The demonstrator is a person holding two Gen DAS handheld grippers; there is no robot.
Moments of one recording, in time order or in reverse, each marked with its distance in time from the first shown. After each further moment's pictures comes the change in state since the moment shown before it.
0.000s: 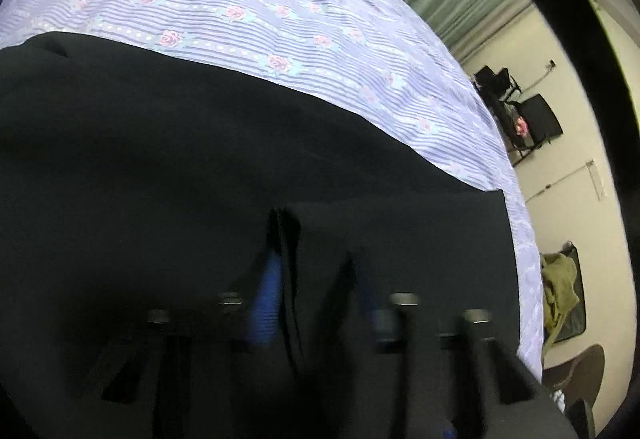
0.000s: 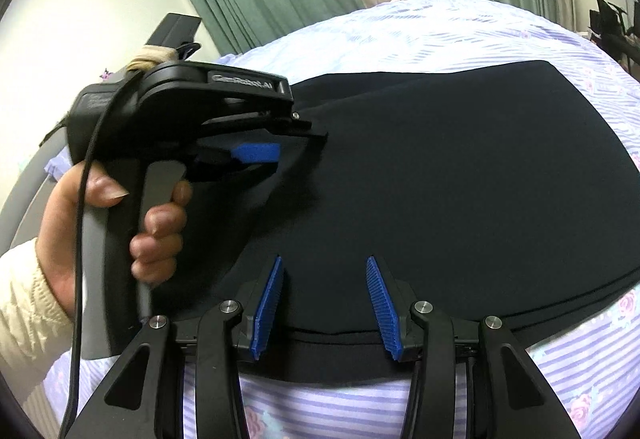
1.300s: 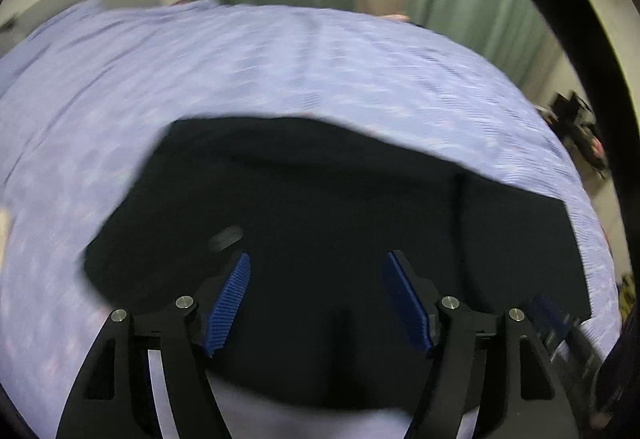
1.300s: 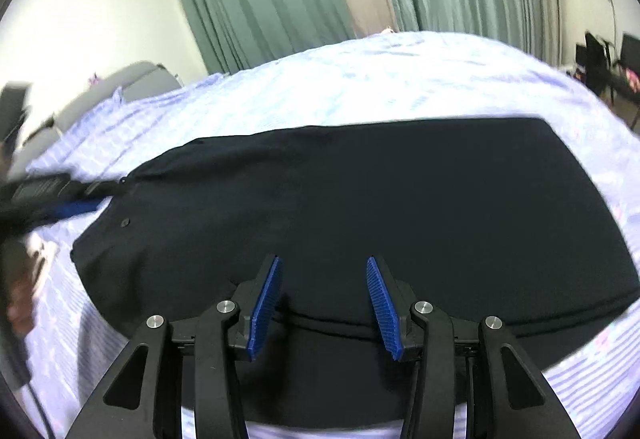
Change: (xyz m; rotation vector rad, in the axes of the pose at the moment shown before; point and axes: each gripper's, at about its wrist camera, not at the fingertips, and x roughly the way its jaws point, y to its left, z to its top) left arm -0.176 0.078 -0.068 0.001 -0.241 0.395; right arm -0.014 0.041 0.006 -0.064 -0.094 -0.108
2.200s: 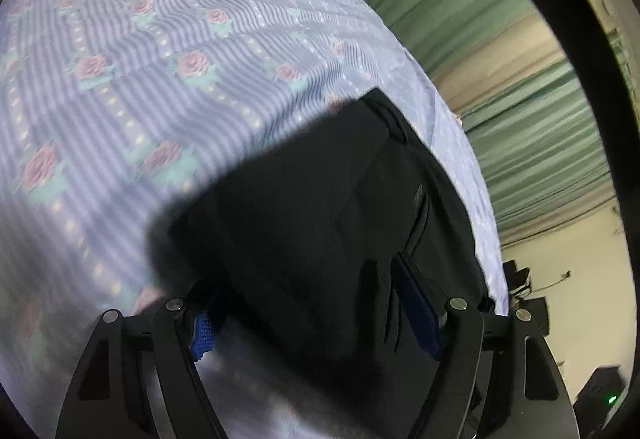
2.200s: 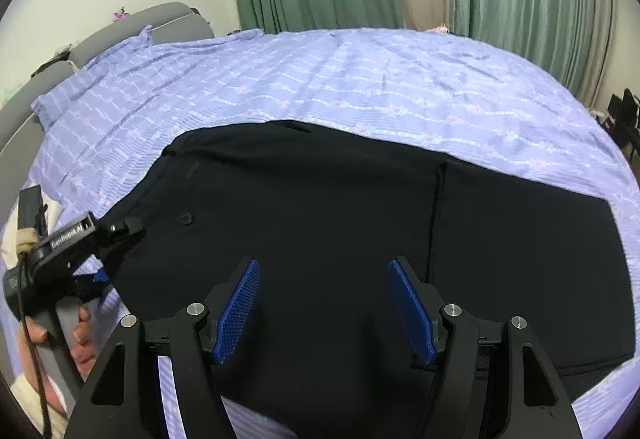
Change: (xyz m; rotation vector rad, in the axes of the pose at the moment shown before) left arm 0.084 0.175 -0.037 -0.662 -0.056 -0.311; right arm 0.037 0.130 0.049 -0.169 0.132 -0.019
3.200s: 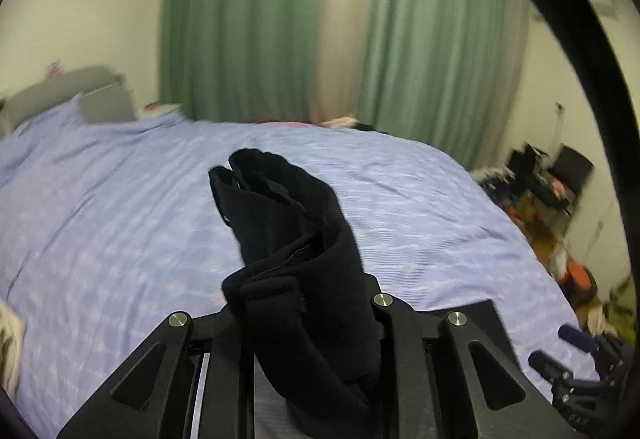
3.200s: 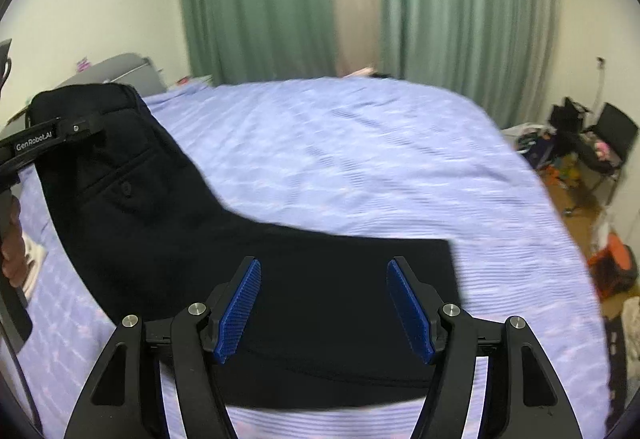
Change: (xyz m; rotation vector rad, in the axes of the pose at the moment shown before) left arm -0.055 -0.352 -0.063 0.847 -0.222 0.045; right arm -0.172 -0.160 0.030 0.066 -0.144 -0.185
